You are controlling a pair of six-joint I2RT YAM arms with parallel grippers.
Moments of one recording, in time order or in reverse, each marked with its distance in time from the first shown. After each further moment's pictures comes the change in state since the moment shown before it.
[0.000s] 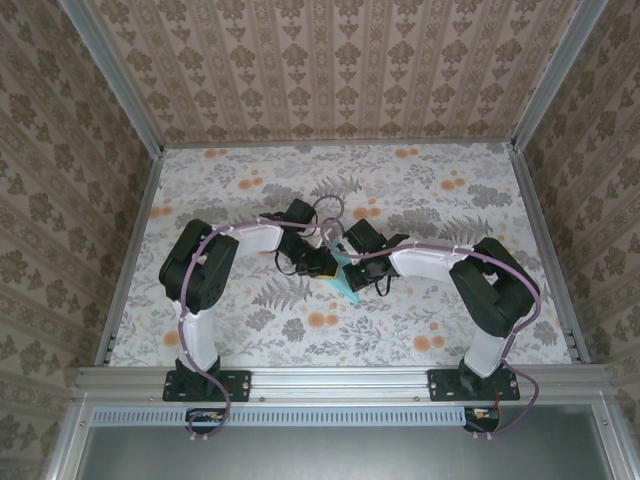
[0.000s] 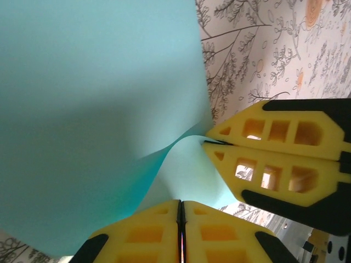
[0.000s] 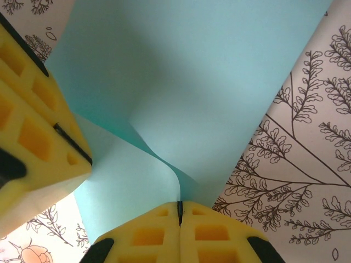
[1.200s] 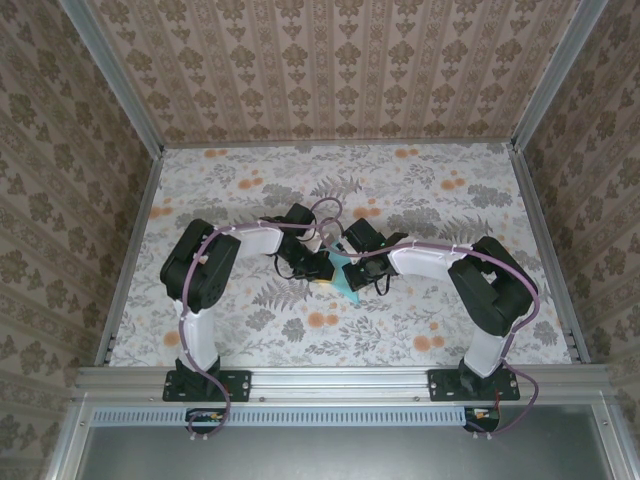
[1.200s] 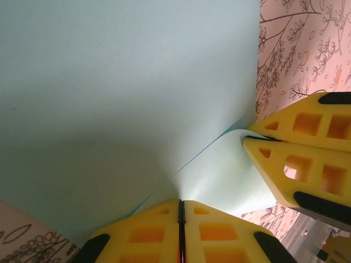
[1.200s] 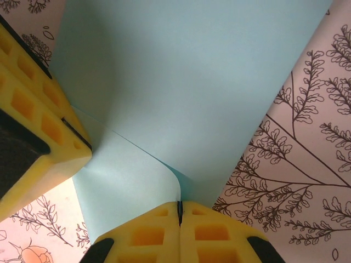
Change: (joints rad) left arm 0.001 0.010 -0.031 0.007 -0.053 0.001; right arm 0.000 0.011 0.018 -0.023 0.000 0.000
